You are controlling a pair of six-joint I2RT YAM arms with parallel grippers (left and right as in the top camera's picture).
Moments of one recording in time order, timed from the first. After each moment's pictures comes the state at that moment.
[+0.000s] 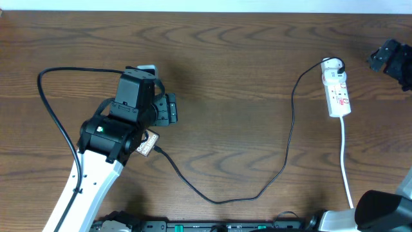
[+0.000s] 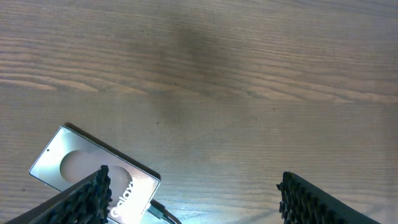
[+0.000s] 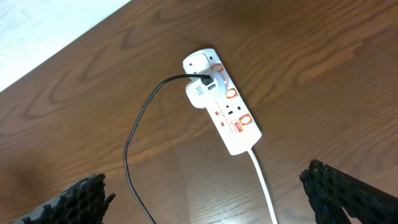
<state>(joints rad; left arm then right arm) -0.34 1.19 1.15 -0.85 -0.06 -0.35 -0.44 1.62 1.86 -1.22 -0.23 0.13</state>
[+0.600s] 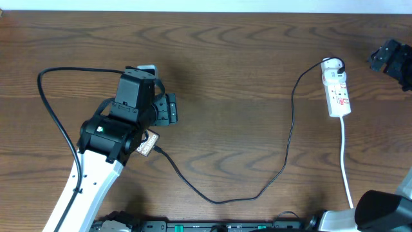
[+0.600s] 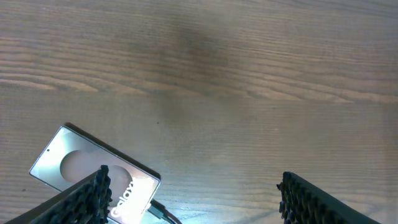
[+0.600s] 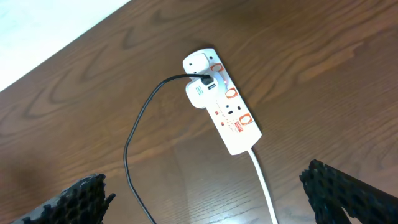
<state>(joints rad) -0.34 1.19 1.15 -0.86 -0.06 -0.35 -0.44 1.62 1.86 -1.22 -0.23 0.13</state>
